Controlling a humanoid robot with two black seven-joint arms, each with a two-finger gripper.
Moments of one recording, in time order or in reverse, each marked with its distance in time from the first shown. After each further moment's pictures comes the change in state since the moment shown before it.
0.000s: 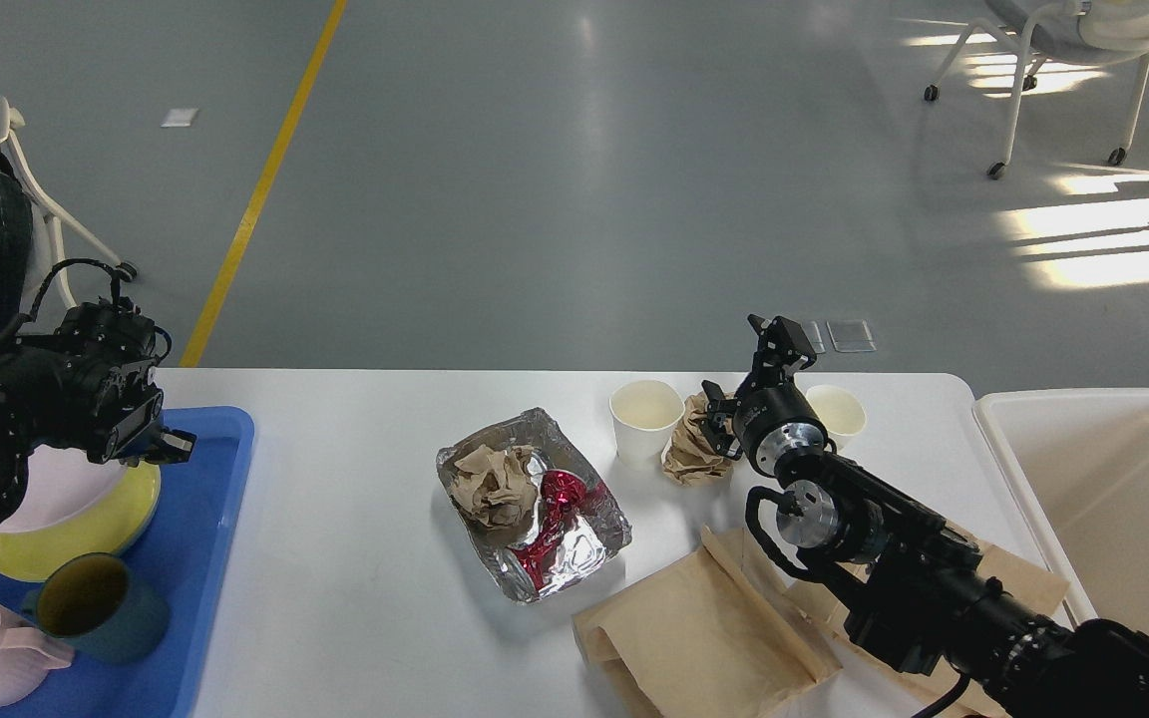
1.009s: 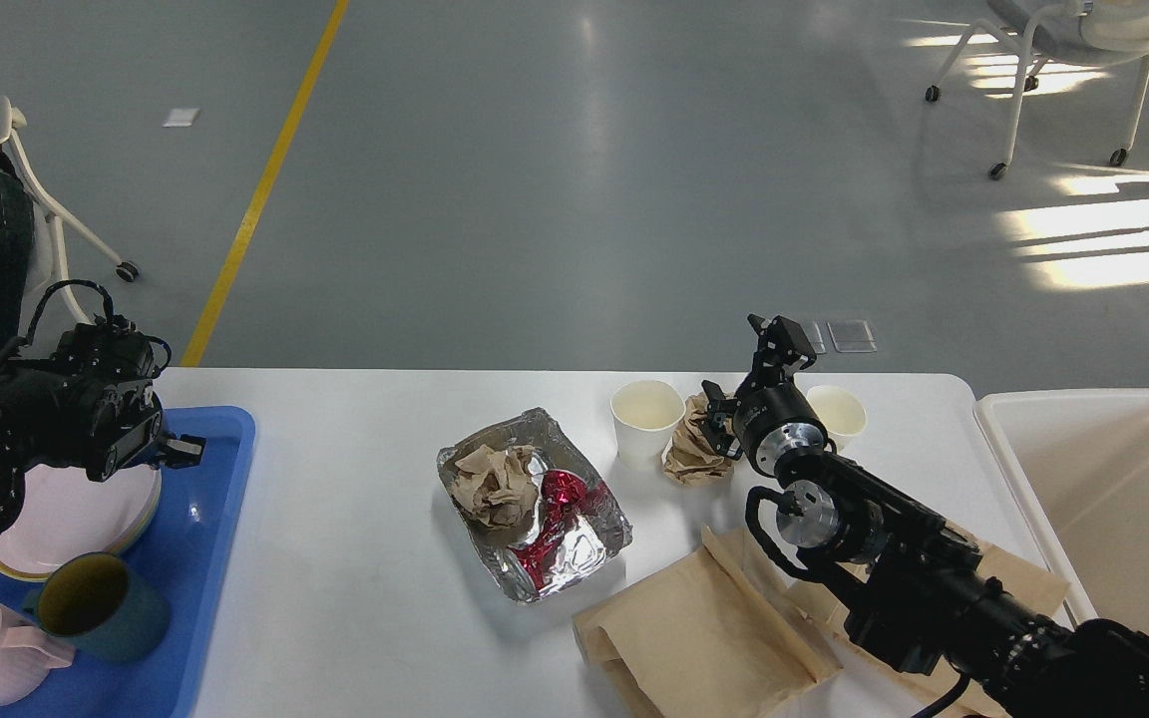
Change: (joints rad) left arm 0.040 0.009 -0.031 -0.003 -0.014 0.102 -0.001; right arm 0.000 0.000 0.000 0.000 0.000 0.000 0.000
